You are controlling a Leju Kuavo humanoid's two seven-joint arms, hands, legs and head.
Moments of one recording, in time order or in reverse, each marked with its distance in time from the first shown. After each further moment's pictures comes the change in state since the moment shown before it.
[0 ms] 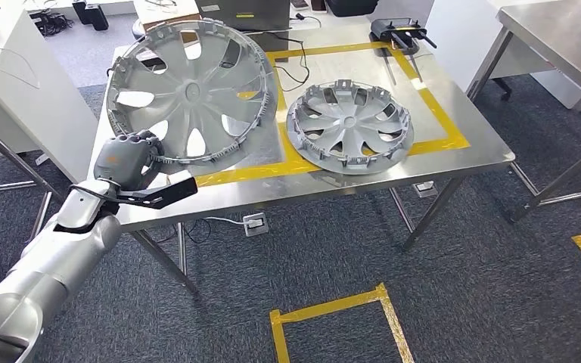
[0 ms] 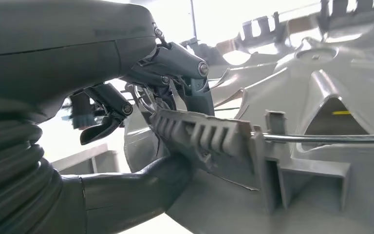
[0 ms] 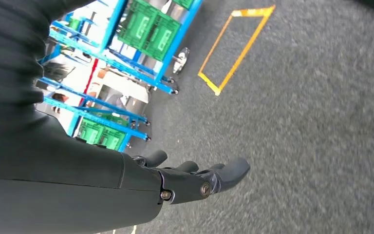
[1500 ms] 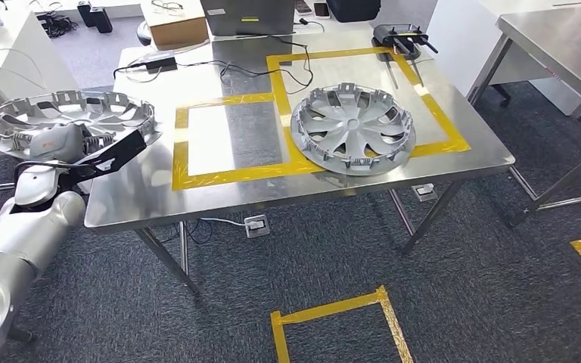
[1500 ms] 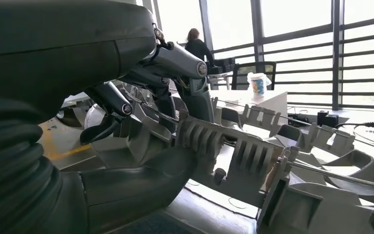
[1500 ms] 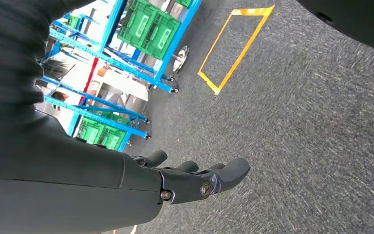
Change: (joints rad) left arm -0.104 0.068 0.125 0.086 -0.029 -0.159 0.382; right arm -0.007 0.018 -0.001 0.000 0.008 0.000 0.012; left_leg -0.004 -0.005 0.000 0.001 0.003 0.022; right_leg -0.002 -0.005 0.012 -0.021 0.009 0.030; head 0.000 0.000
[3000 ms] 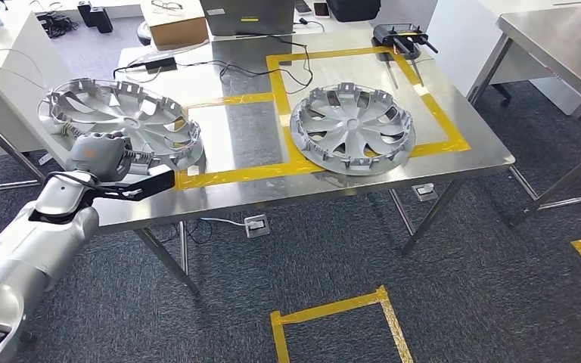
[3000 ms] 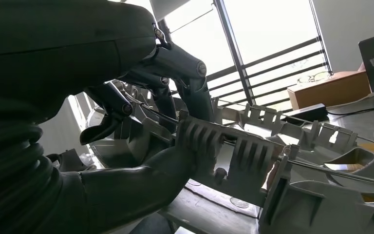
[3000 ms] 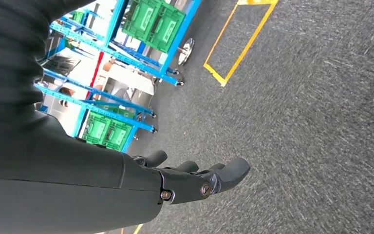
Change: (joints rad) left arm 0.037 -0.039 -0.063 0.005 -0.194 0.015 -0.259; right arm -0.006 -0.017 0.000 0.000 0.028 0.000 0.007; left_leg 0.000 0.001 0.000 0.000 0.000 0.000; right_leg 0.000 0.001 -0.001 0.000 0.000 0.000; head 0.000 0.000
